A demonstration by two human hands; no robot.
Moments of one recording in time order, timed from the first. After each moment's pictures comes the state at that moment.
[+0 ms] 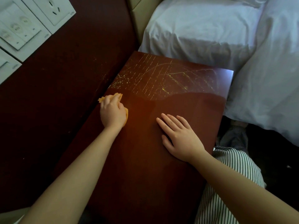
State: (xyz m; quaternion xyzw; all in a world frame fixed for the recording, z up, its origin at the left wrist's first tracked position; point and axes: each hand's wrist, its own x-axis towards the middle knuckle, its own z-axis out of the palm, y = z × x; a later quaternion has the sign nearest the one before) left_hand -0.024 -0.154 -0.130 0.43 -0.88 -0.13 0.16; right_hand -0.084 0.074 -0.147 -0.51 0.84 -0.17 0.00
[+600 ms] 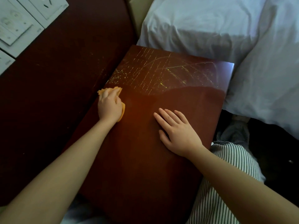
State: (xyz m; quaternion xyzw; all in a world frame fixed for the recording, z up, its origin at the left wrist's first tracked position) left_hand -0.024 -0.163 -0.127 0.38 -0.91 -0.14 0.13; right_hand -0.084 0.073 -0.148 -0.51 0.84 -0.18 0.00
